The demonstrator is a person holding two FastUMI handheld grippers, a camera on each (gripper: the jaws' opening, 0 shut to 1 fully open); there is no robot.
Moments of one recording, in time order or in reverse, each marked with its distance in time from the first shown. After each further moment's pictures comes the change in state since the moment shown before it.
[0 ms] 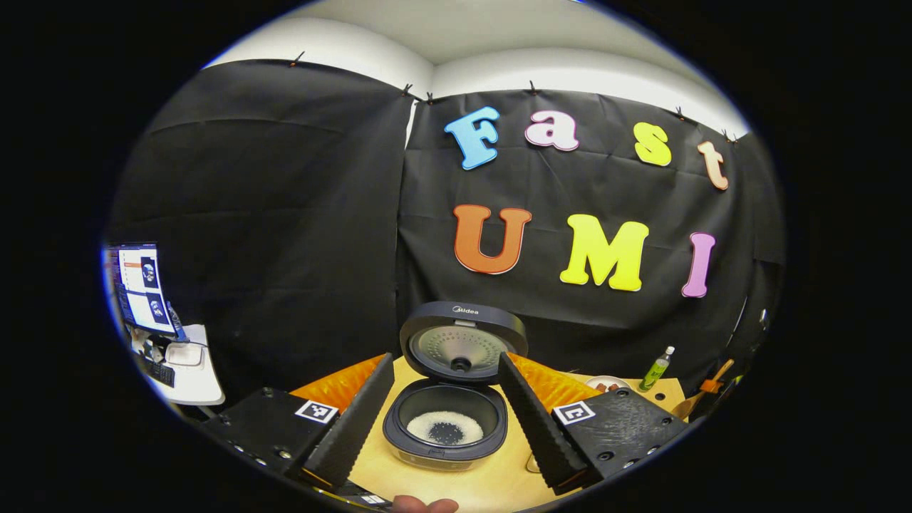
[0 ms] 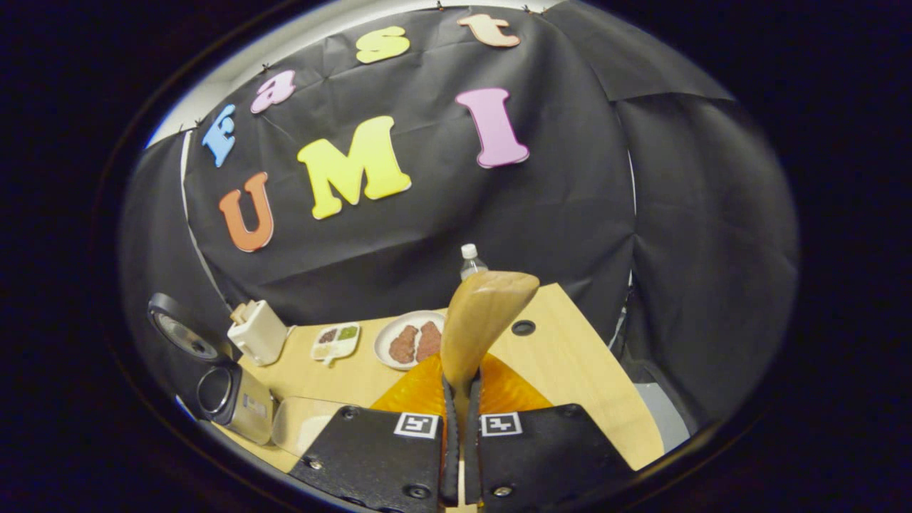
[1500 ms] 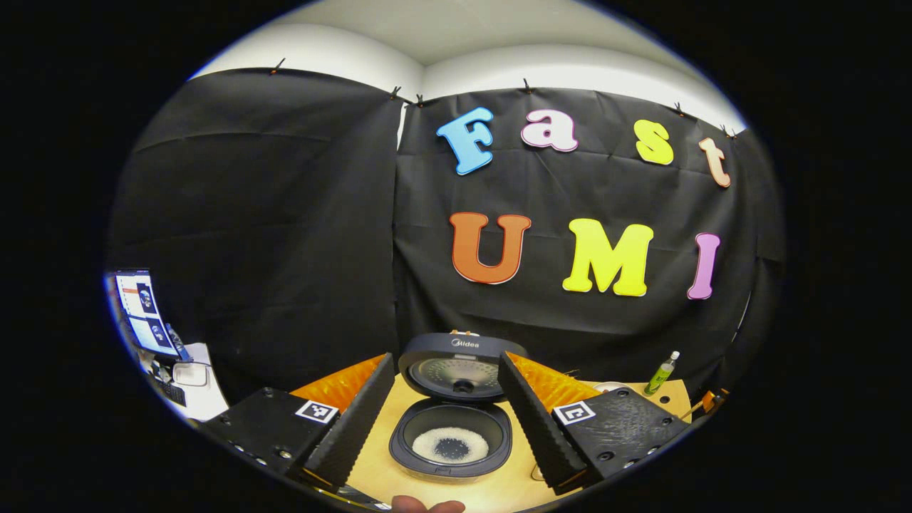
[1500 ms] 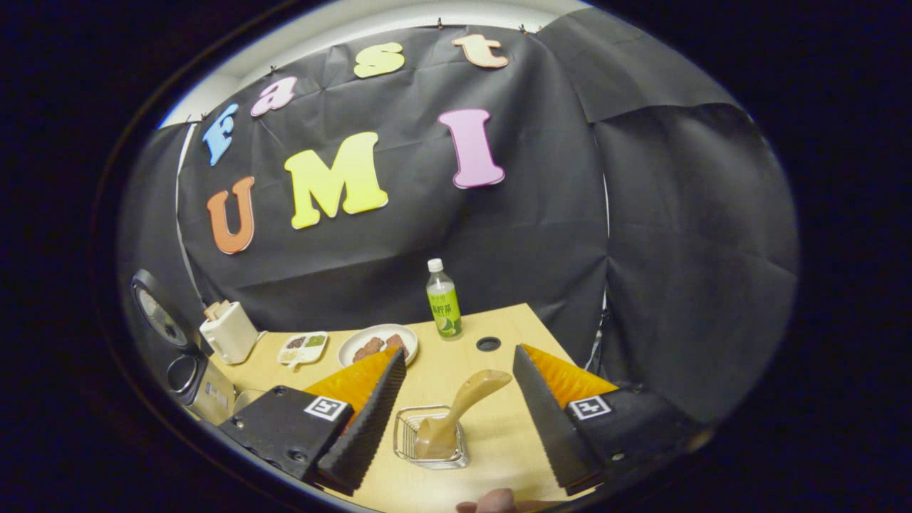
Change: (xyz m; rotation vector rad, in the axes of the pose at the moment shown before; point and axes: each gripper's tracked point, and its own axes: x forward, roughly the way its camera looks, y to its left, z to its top) left arm 0.046 -0.009 0.053 0.054 -0.006 -0.032; right arm -0.032 -0.040 0.023 -0.058 -0.180 -0.061
